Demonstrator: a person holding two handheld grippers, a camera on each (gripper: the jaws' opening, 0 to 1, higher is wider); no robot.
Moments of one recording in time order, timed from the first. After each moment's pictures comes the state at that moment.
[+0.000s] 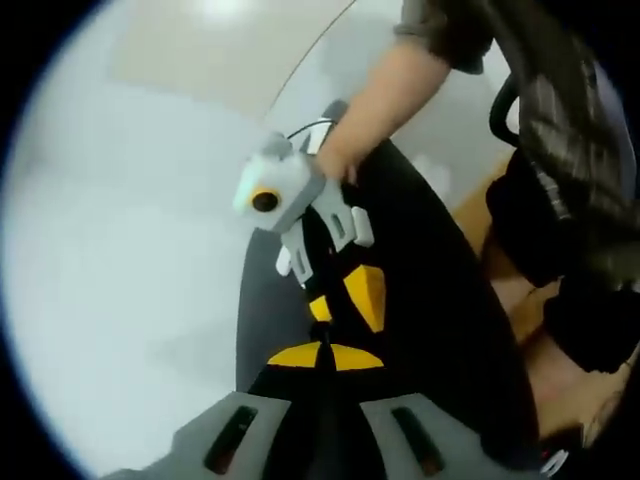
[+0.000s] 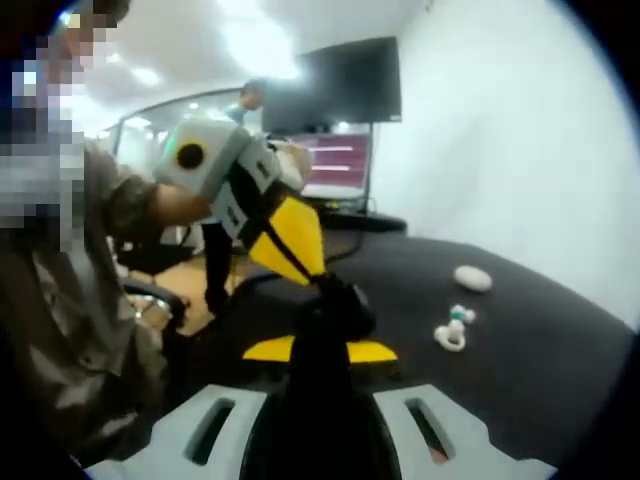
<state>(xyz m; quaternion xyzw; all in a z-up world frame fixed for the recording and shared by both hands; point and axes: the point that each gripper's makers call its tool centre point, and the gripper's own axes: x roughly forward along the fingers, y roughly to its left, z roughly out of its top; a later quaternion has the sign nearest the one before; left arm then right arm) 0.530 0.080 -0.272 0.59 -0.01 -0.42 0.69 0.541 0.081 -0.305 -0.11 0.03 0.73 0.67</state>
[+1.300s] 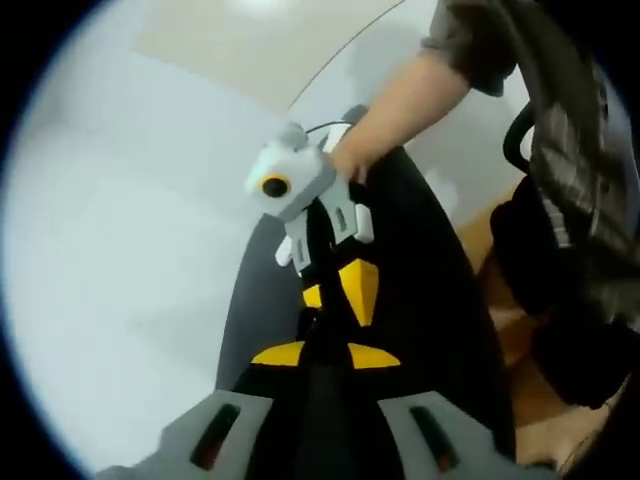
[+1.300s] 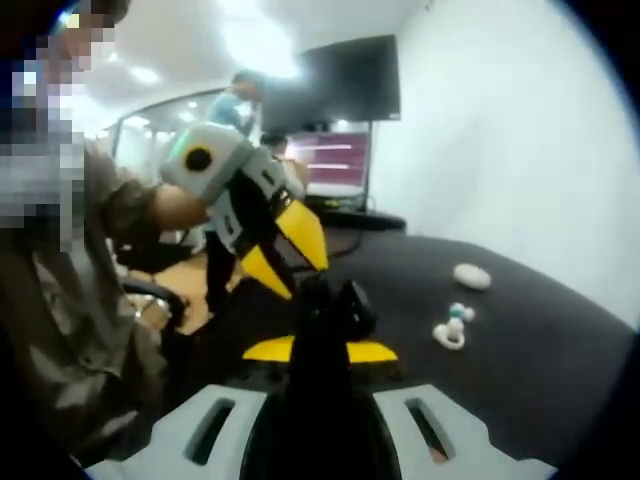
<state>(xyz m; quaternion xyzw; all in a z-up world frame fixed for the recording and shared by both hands) 0.527 0.090 -0.277 0.52 0.00 -0.42 0.74 0.541 0.080 -0.307 -0.12 0.03 0.73 0.67</state>
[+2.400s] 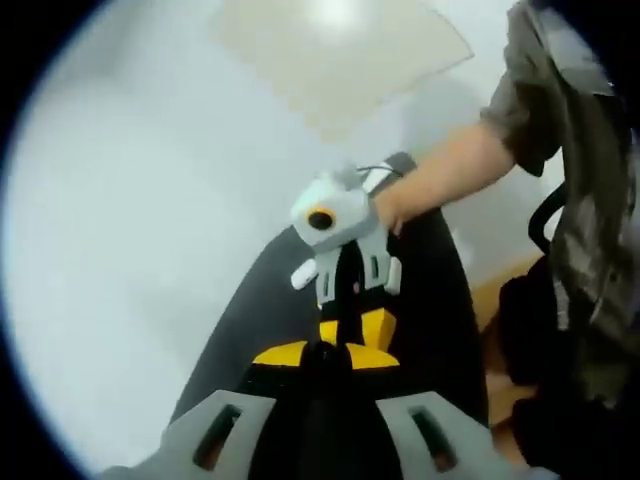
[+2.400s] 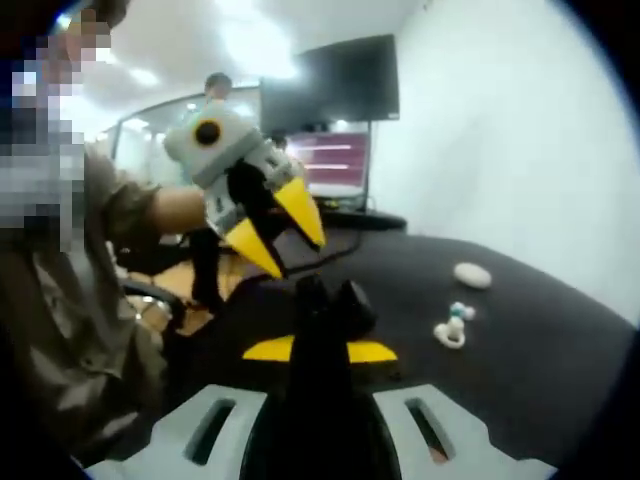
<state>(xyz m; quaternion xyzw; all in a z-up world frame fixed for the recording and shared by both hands) 0.531 0.076 -0.267 0.41 0.03 -0.42 0.81 0.543 0.079 -0.306 -0.11 0.04 0.73 0.67</state>
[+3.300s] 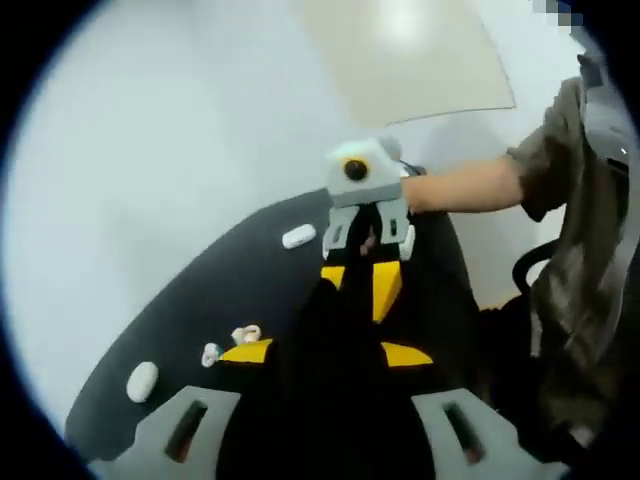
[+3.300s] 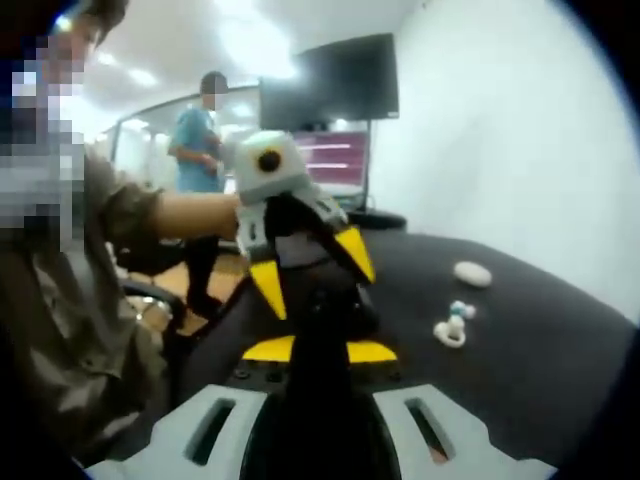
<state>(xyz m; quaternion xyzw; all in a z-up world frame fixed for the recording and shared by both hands) 0.551 0.102 -0.302 0.25 0.09 -0.50 0.82 0.541 0.080 -0.307 -0.11 0.04 0.73 0.67</state>
